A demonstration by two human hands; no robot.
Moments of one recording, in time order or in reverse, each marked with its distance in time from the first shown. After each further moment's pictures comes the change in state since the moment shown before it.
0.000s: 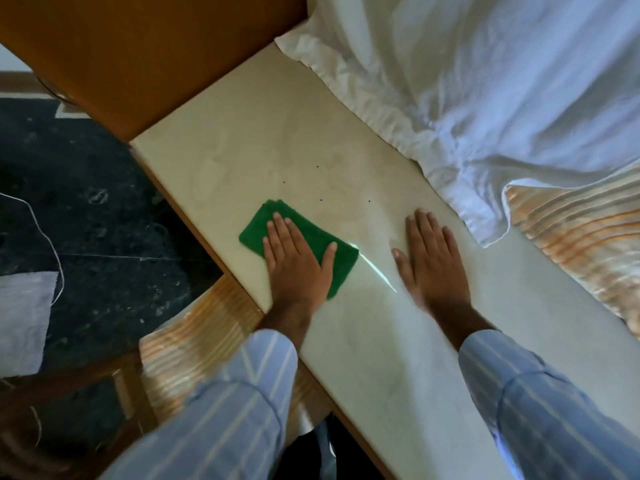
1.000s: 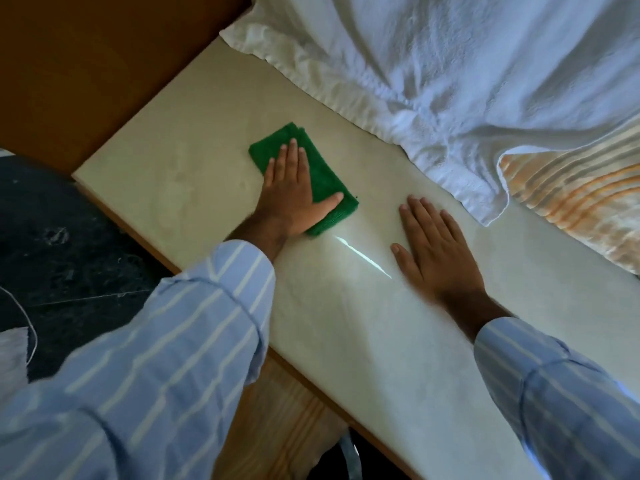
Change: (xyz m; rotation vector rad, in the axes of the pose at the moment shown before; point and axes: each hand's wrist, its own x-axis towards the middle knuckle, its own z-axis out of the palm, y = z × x) left_hand 0.150 0.033 -0.029 0.272 -0.199 0.468; right_hand 0.003 0.005 0.014 -0.066 0.110 0.005
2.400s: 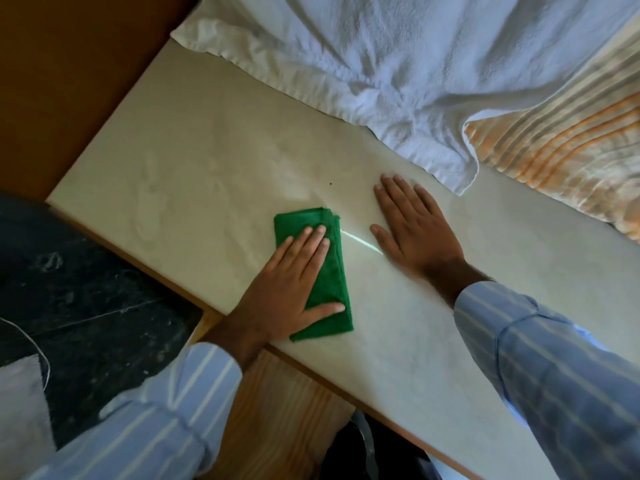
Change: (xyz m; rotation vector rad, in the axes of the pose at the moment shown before) left_hand -0.140 0.000 0.059 0.086 0.126 0.625; right_hand 0.000 -0.001 -0.006 -0.034 -0.040 0.010
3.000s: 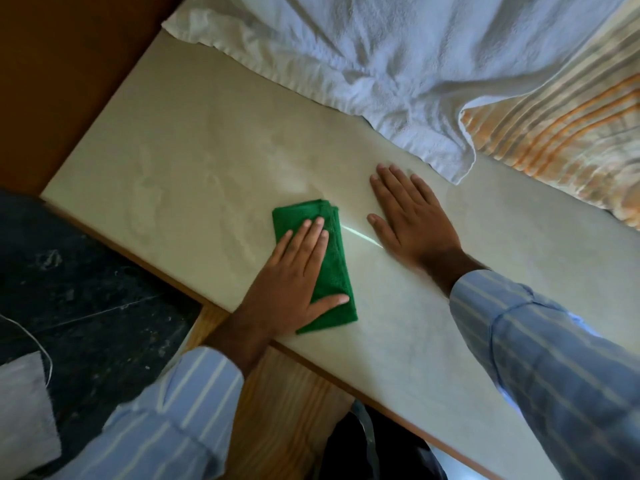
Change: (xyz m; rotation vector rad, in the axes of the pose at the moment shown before) left_hand 0.003 0.013 0.006 0.046 0.001 -0.048; right_hand -0.001 -0.001 -0.003 0.018 0.027 -0.002
